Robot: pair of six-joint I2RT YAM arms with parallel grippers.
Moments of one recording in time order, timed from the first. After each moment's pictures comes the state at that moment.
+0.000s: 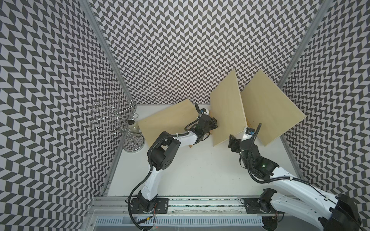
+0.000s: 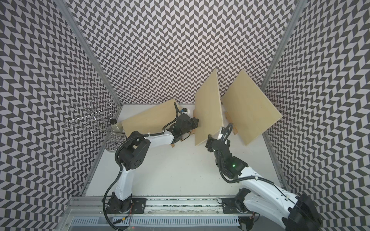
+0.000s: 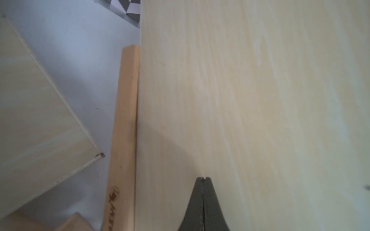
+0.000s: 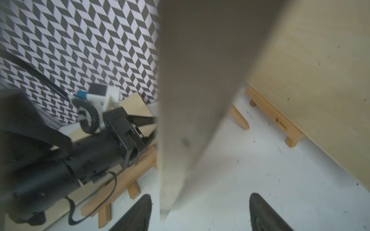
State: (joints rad) left arm -0.70 2.10 1.40 0.39 -0.02 -0.88; right arm 0.70 0.95 0.58 -0.12 0.58 0.58
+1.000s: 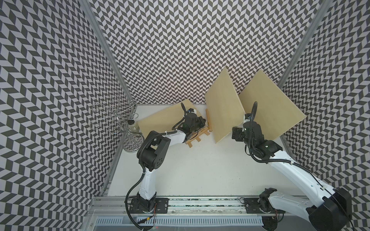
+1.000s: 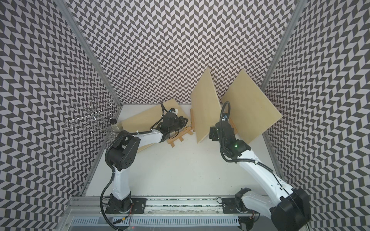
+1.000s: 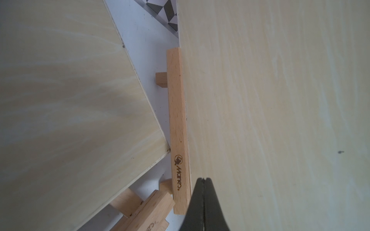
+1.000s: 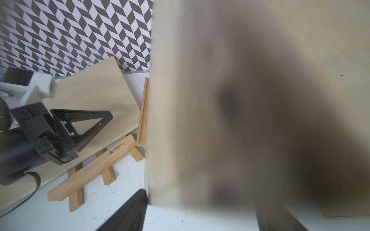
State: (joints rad) left arm -0.54 2.03 1.26 0.39 0.16 -0.95; right arm 0.46 1.14 0.94 -0.39 0.38 0.34
